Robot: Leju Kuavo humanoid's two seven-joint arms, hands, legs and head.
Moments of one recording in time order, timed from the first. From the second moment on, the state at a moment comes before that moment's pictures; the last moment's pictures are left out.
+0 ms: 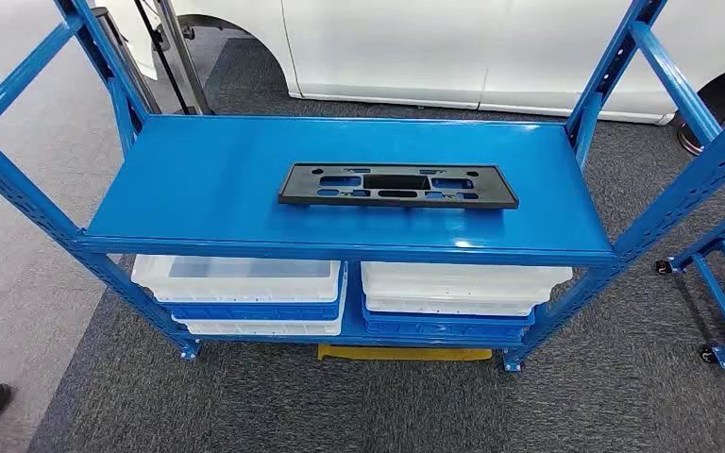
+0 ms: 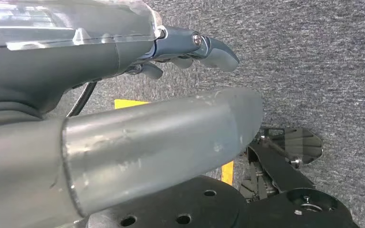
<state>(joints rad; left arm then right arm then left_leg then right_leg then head) 0.01 -0.13 0.38 -0.23 -0.39 0.13 -0.01 -0.03 0.15 -0.35 -0.42 0.61 -0.10 -0.33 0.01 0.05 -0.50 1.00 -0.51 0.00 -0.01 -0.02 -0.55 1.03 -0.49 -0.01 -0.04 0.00</state>
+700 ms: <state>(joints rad) 0.01 -0.13 0.42 -0.23 -0.39 0.09 -0.02 -0.03 0.03 0.02 -1.06 0.50 -0.12 -0.44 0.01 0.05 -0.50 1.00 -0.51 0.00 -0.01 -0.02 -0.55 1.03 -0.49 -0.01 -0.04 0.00</state>
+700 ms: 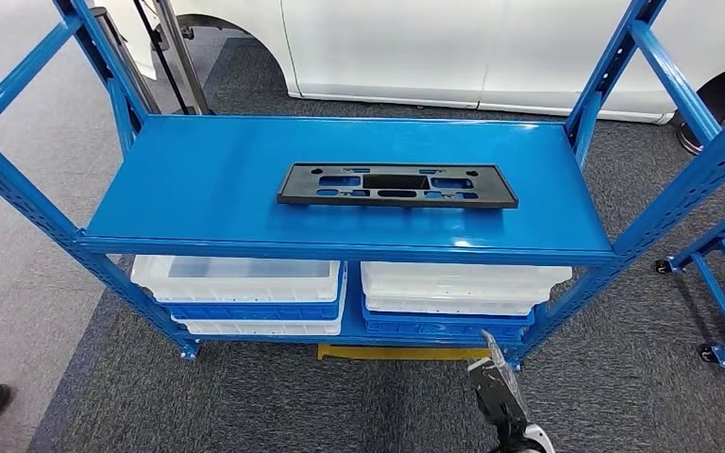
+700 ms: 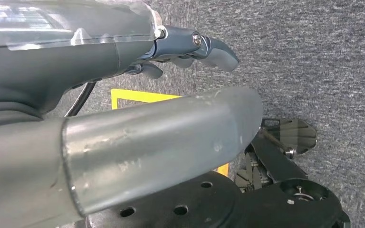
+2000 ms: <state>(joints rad) -0.02 -0.13 0.49 -0.22 -0.47 -0.07 -0.03 -0.58 -0.08 0.72 -1.39 0.86 -0.29 -0.18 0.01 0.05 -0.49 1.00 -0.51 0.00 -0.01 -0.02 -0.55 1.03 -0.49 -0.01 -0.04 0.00</state>
